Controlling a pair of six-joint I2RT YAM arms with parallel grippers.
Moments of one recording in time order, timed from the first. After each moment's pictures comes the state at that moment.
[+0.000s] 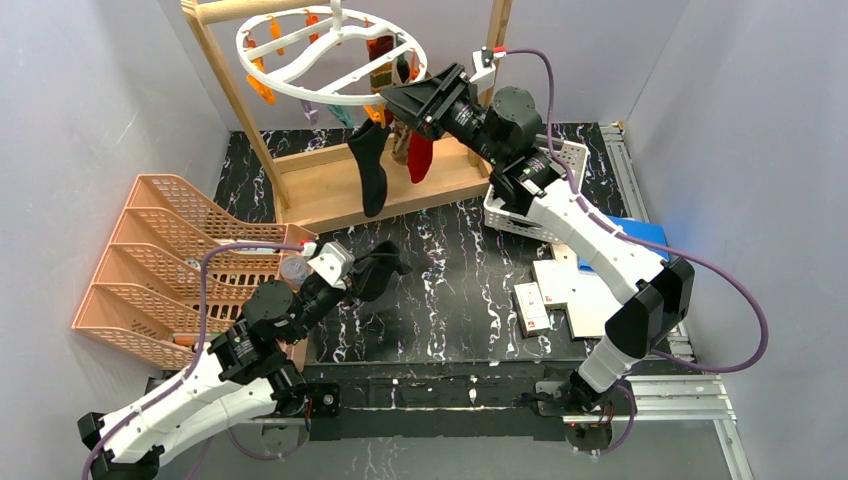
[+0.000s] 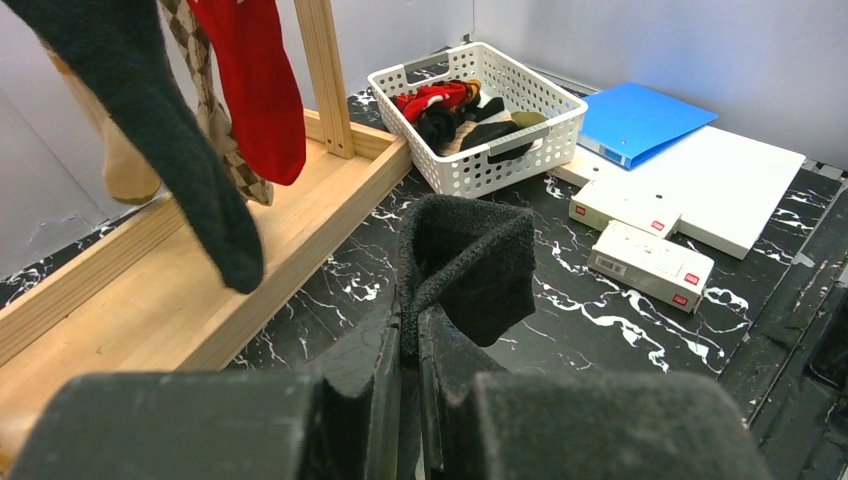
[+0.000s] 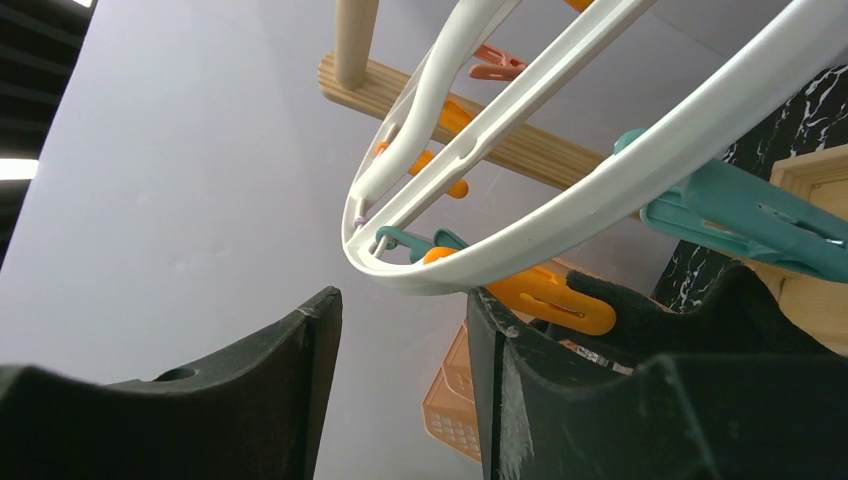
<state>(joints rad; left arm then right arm) -0.97 0.49 0.61 -0.08 -0.23 0.11 0.72 1.63 1.69 0.18 -0.22 1.24</state>
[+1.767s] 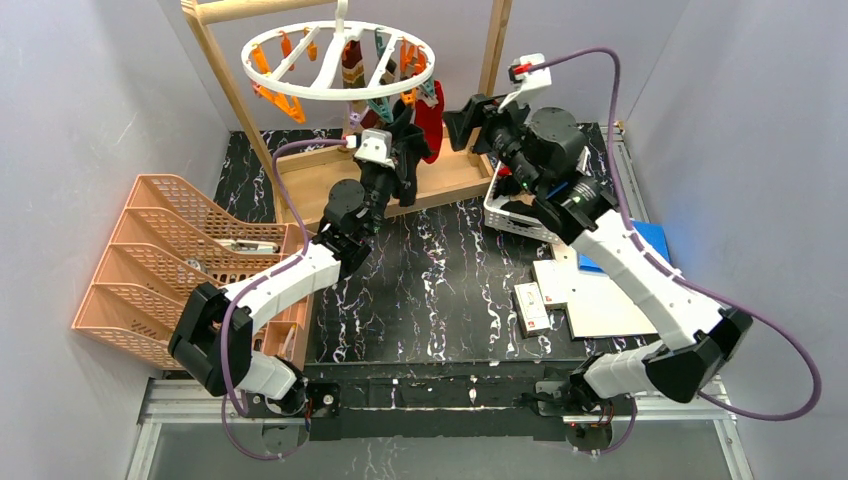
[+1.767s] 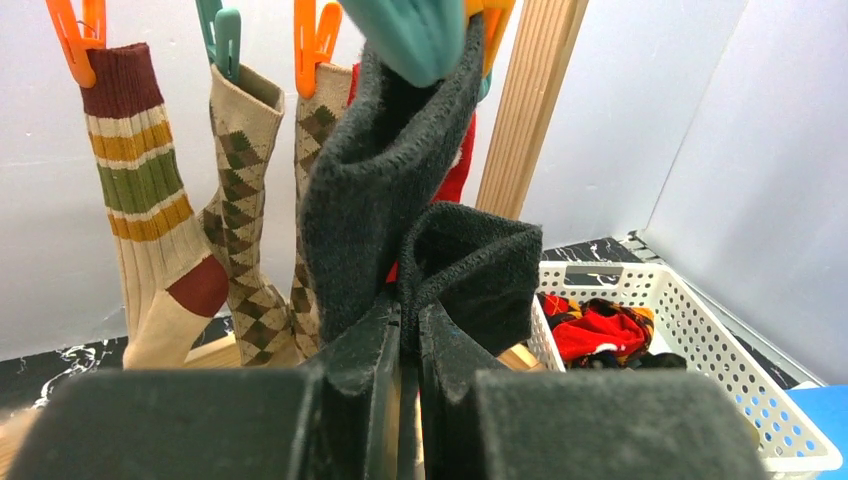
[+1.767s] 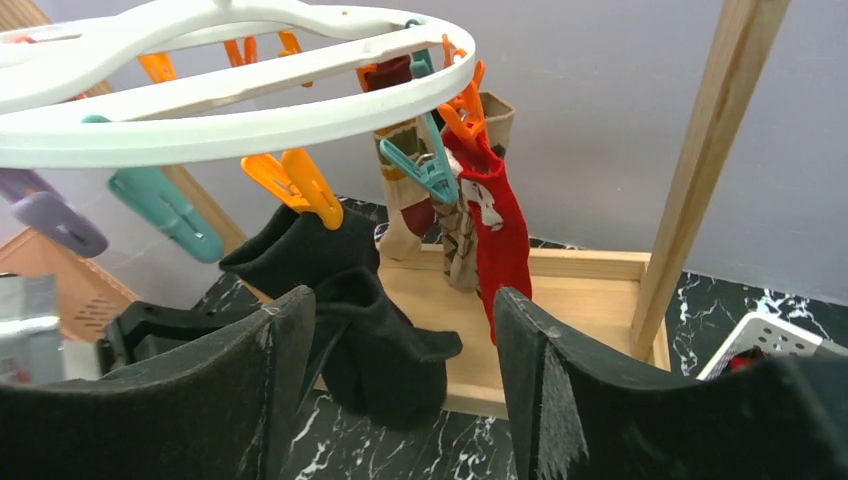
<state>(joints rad) -0.66 1.42 0.95 0.75 -0.31 0.03 0.71 1.33 1.53 -0.10 0.18 0.24</state>
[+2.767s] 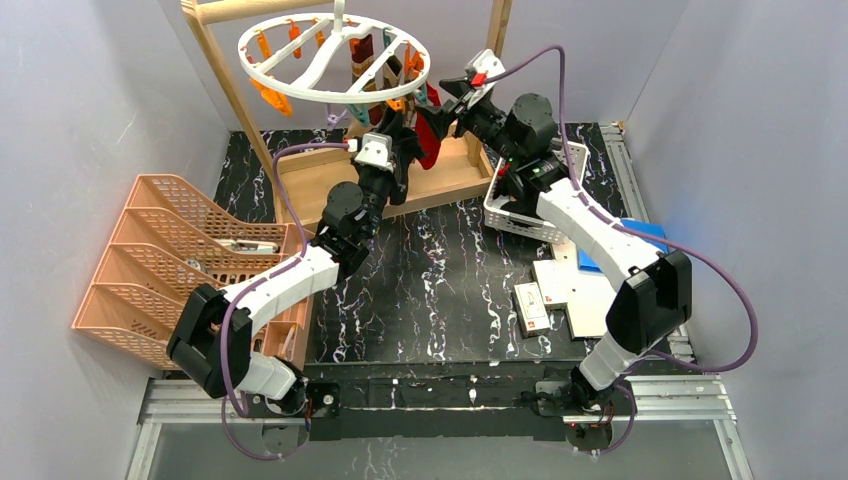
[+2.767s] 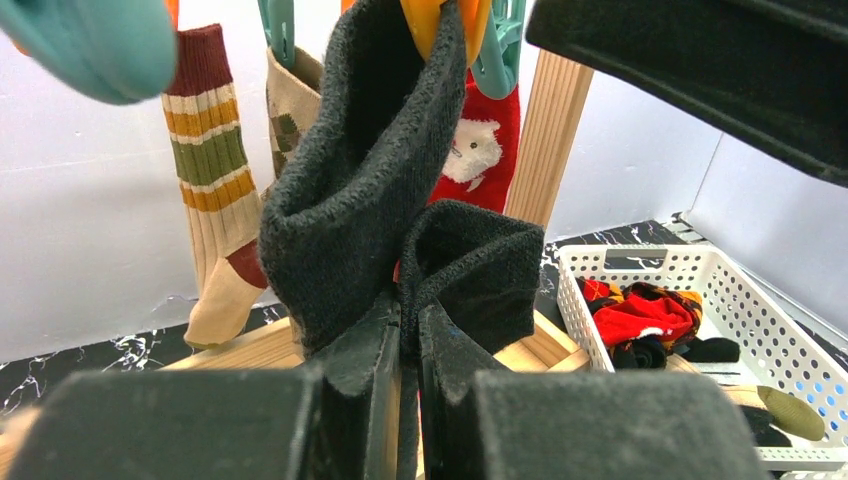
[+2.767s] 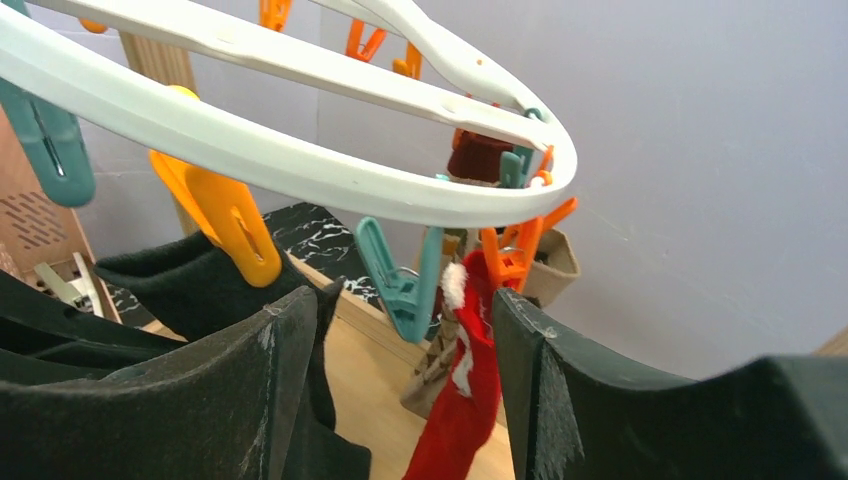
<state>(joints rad) -0.64 1.41 0.92 0.76 -0.32 0.09 0.55 1.63 1.52 0.36 -0.34 -0.08</state>
